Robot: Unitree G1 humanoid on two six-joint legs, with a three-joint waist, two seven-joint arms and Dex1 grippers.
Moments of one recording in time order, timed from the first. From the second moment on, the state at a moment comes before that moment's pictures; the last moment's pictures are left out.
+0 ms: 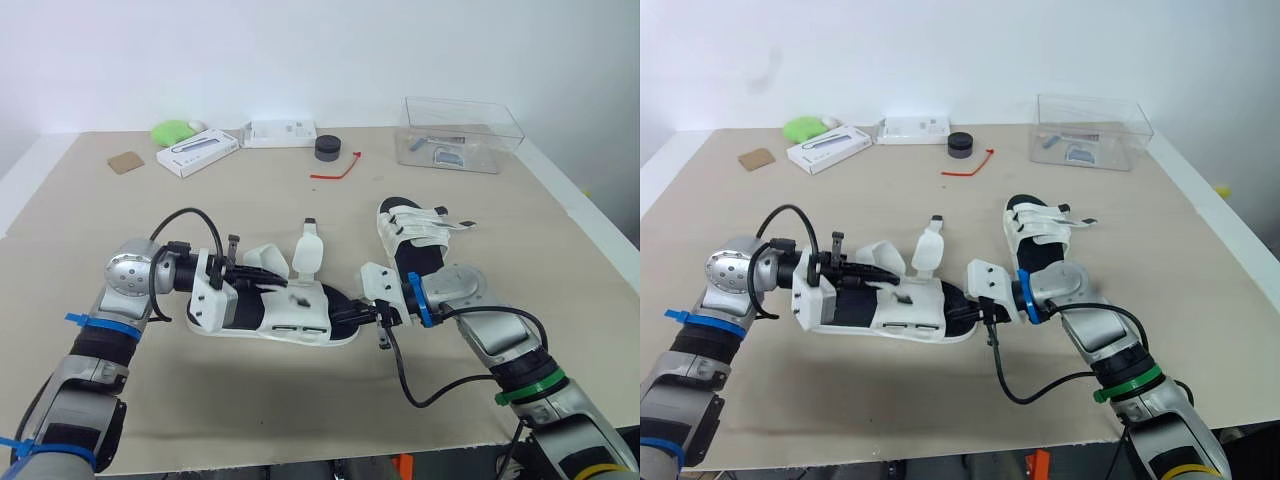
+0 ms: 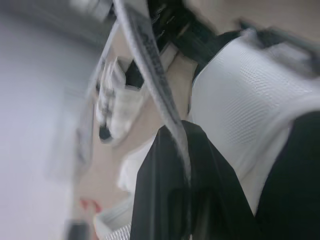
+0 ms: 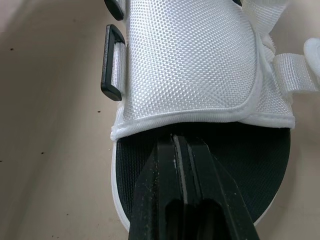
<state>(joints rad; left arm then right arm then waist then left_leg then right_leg) -0.65 0.62 -0.20 0.47 -0.10 -1.17 -1.34 -0.54 -0.59 0.36 -0.02 0.17 0.28 1.24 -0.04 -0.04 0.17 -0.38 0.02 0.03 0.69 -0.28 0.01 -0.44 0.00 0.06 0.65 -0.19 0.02</state>
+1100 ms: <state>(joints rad) -0.49 0.88 -0.19 0.25 -0.23 -0.43 -1.27 -0.58 -0.57 0.37 0.04 0.15 0.24 1.29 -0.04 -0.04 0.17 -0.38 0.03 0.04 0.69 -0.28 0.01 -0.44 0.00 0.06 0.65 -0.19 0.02</state>
